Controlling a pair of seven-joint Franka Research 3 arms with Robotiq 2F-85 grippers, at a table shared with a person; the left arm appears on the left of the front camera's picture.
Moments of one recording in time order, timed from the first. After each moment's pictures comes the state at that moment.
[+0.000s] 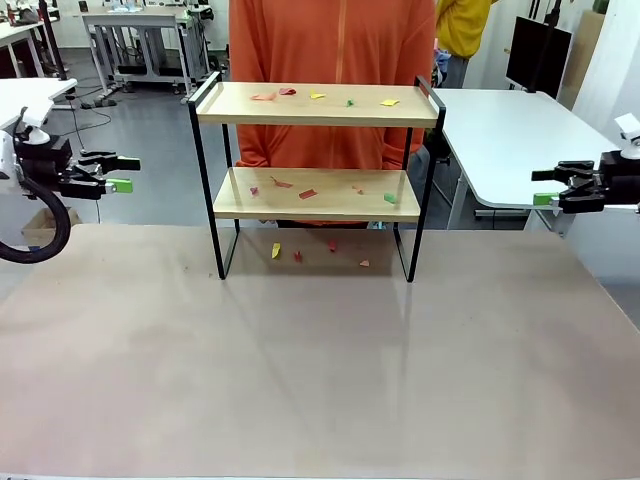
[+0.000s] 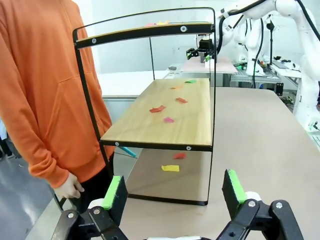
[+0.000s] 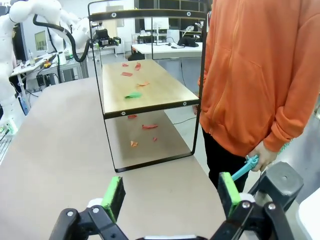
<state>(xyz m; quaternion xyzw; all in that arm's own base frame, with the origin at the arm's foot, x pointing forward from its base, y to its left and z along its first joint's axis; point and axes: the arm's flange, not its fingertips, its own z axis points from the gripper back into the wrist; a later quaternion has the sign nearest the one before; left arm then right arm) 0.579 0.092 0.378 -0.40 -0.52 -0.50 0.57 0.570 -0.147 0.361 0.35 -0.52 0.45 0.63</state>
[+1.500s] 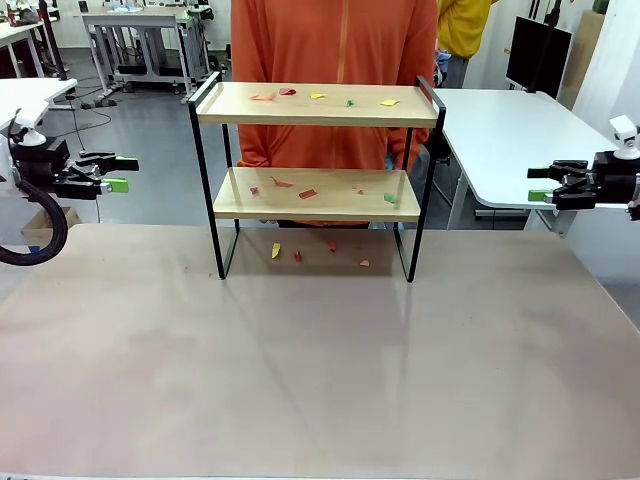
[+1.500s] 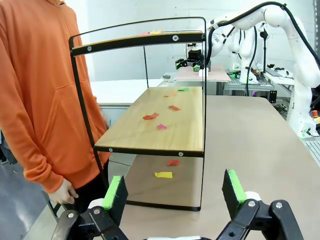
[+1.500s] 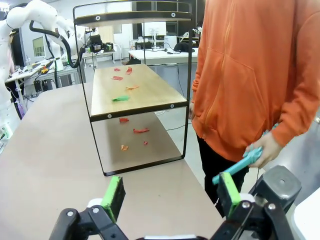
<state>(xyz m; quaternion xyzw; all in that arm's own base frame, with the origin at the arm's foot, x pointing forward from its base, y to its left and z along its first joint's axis) 0.576 0.095 0.376 -0.43 -0.52 -0.49 0.55 0.591 -0.150 0.352 0.36 -0.53 0.44 0.63</state>
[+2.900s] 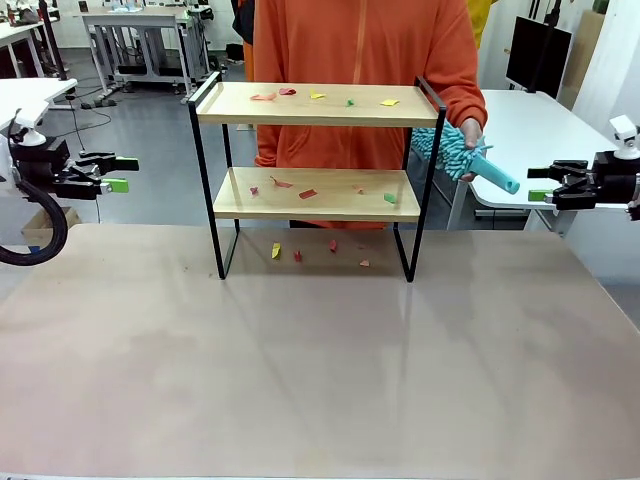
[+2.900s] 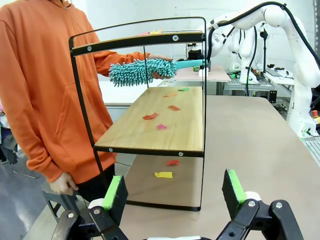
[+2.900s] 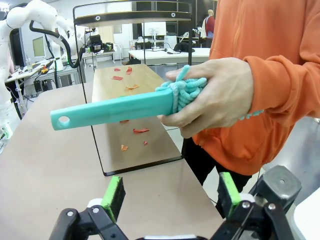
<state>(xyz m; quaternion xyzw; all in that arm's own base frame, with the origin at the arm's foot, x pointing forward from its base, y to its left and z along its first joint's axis) 0.576 0.095 0.376 -0.43 -0.52 -0.49 0.55 0.591 -0.150 0.352 0.36 -0.53 0.44 0.63</state>
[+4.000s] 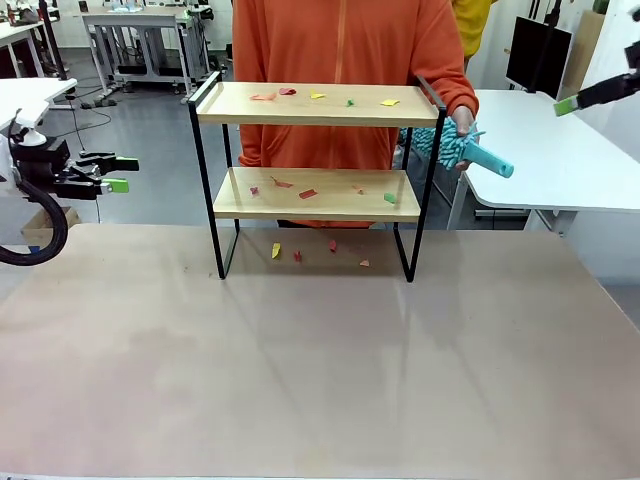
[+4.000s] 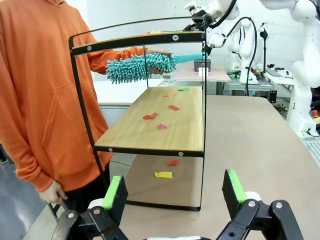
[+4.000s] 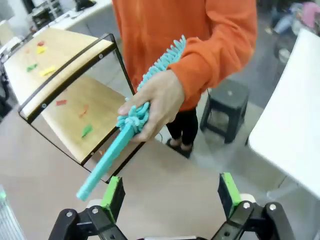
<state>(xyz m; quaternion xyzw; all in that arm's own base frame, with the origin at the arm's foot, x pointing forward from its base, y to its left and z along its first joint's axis) 0.576 0.095 0.376 -0.43 -0.52 -0.49 0.55 0.535 -0.087 0.572 0.18 -0.40 0.25 0.86</state>
